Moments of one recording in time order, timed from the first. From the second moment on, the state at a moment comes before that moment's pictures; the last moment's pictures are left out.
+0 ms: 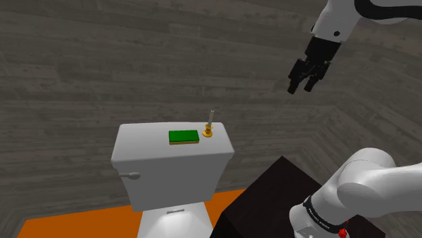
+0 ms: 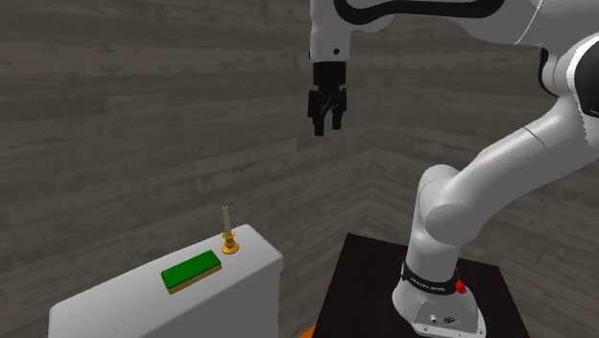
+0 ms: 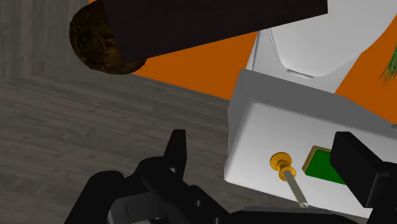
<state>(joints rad) -0.02 -0.79 -0.04 -2.27 0.02 1.44 0.17</state>
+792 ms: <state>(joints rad) 0.01 -0.52 0.02 -2.29 0.04 1.75 0.20</state>
